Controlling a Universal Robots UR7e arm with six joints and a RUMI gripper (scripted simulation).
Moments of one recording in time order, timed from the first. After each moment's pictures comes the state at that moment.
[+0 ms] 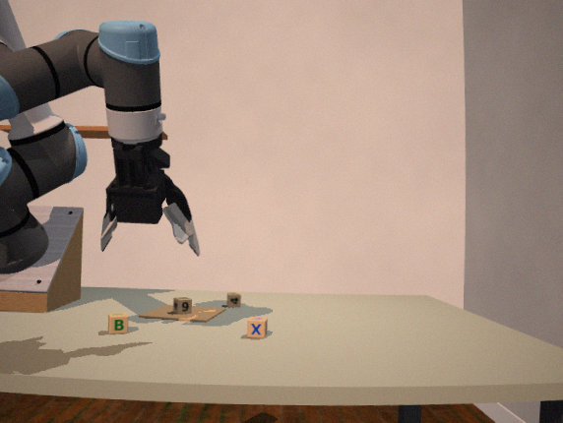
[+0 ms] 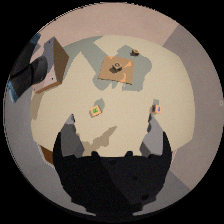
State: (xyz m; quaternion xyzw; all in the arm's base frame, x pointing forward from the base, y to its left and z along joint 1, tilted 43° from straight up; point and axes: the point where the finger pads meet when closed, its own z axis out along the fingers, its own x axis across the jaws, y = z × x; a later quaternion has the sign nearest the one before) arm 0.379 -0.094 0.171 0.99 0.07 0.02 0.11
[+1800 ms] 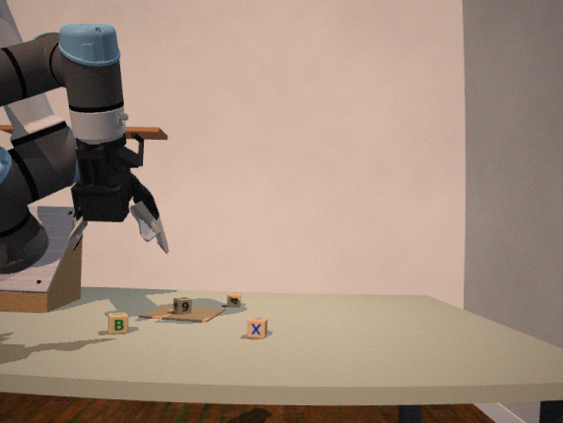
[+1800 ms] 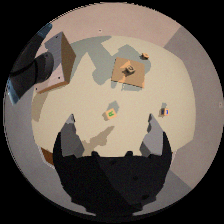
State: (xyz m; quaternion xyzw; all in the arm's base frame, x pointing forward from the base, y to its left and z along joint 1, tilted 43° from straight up) arm 0.324 -0.094 0.163 0.99 0.07 0.02 0.11
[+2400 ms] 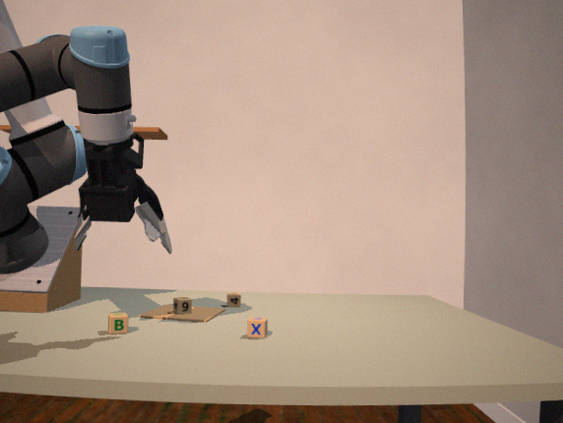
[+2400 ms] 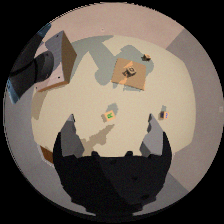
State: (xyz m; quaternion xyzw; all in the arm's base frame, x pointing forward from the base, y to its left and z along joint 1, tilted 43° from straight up) arm 0.327 -0.088 0.157 0.99 0.09 0.01 0.12
